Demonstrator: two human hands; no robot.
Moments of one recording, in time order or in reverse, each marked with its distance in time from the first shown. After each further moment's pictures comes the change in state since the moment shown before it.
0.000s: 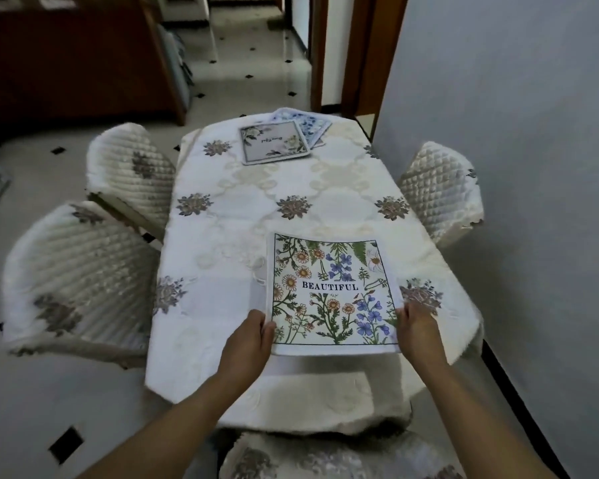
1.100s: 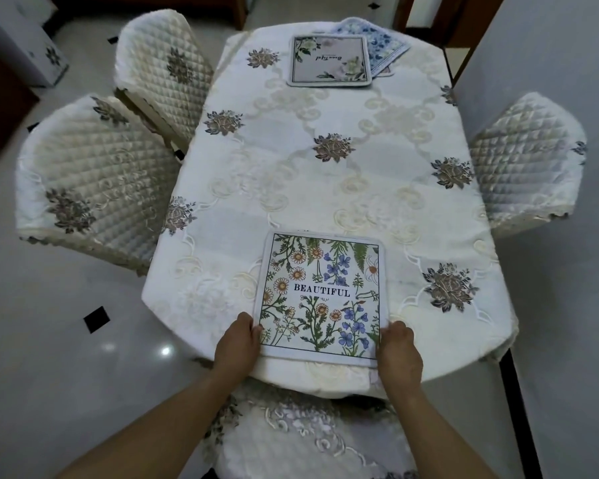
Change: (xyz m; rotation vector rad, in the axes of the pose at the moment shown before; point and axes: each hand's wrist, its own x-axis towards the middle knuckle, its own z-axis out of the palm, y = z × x) left_hand -0.043 -0.065 0.110 0.076 -0.012 -0.490; right_hand -0.020 0.068 0.076 -0.343 -0.243 -0.040
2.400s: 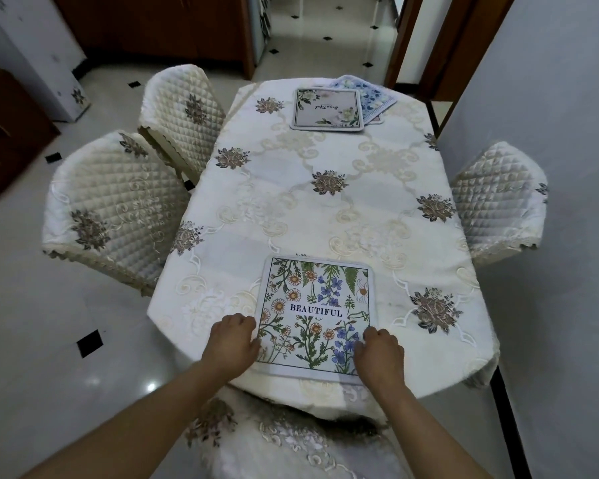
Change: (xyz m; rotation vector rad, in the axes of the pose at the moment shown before) left_hand -0.010 0.027 -0.060 0.375 0.017 0.313; right_hand -0.005 -0.040 -0.042 -0.167 -0.046 -0.221
